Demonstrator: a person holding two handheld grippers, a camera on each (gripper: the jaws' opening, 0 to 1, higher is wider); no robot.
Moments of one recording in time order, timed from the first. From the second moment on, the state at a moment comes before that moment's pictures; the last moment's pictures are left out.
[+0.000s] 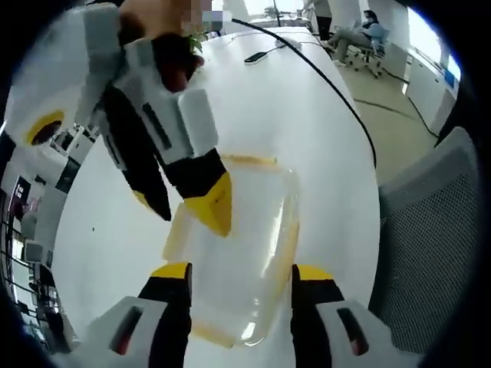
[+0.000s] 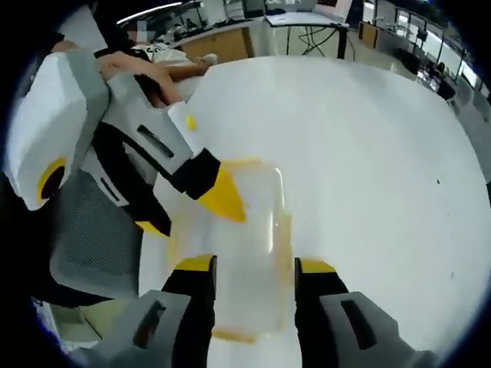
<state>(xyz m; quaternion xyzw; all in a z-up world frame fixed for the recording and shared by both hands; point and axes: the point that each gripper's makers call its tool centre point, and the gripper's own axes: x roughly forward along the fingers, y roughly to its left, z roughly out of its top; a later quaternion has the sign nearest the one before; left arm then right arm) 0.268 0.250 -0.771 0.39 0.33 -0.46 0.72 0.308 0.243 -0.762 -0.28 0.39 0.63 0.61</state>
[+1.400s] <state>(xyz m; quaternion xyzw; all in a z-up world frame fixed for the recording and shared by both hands) 0.281 0.283 -0.813 0.47 0.41 -0.50 0.60 0.276 0.195 -0.804 -0.44 0.38 0.56 0.59</state>
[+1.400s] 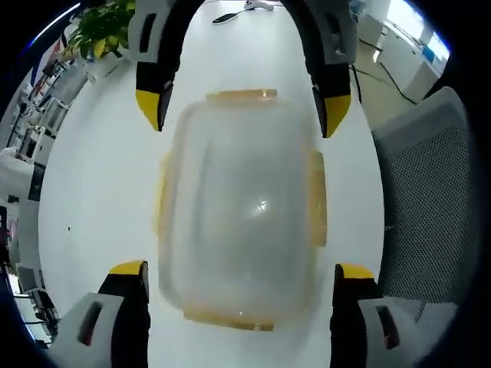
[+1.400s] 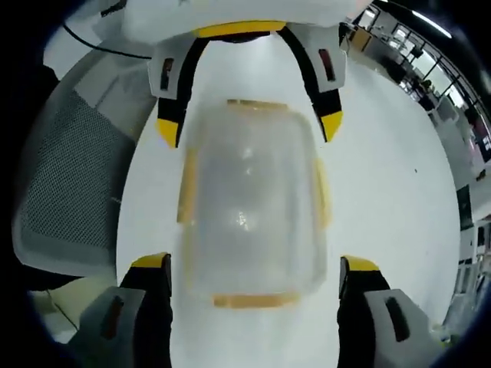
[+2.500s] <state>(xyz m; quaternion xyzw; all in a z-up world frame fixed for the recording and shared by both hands) 0.284 0.290 -0.819 0.50 0.41 -0.49 0.59 0.273 0.195 -0.807 -0.44 0.39 0.56 0.58</state>
